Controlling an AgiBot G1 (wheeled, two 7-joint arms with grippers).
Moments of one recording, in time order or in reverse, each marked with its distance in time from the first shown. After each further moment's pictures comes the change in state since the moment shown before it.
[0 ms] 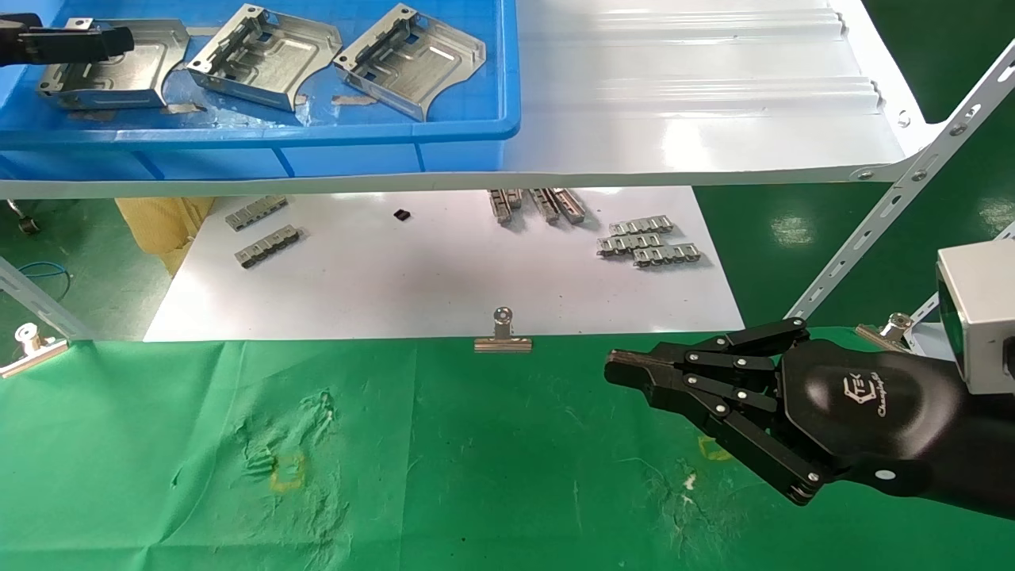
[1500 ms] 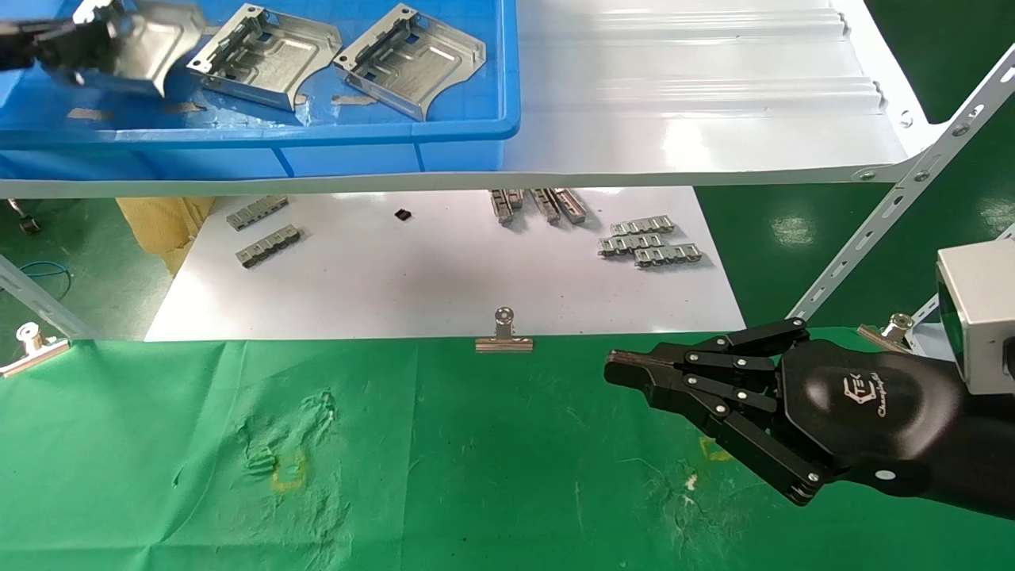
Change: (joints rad) left arm 0.130 -0.088 0.000 -0.294 0.017 -0.081 -0.202; right arm 0.000 0.000 0.000 0.000 0.000 0.000 0.000
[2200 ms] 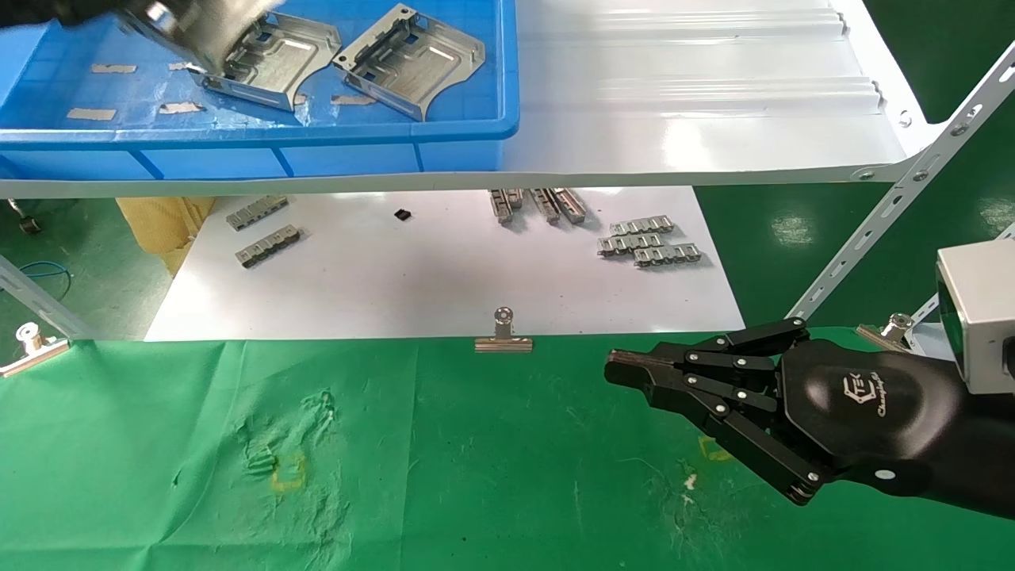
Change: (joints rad) left arm 0.098 -0.079 -0.166 -0.171 -0.415 0.353 0.330; right arm 0.000 0.000 0.000 0.000 0.000 0.000 0.000
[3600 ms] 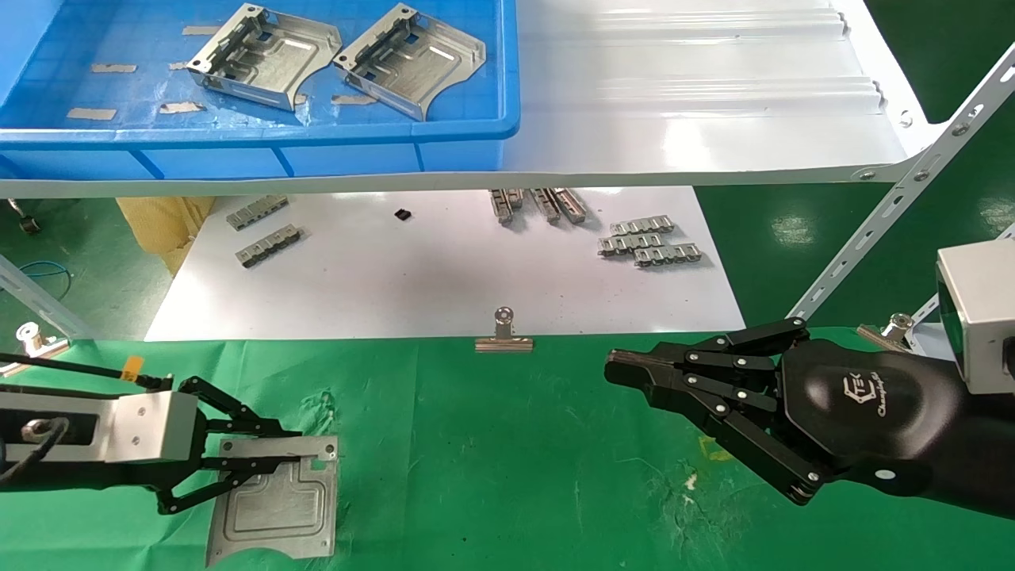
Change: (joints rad) left arm 0.222 -0.071 0.303 -0.072 0.083 0.344 0.739; right arm 0.000 0.000 0.000 0.000 0.000 0.000 0.000
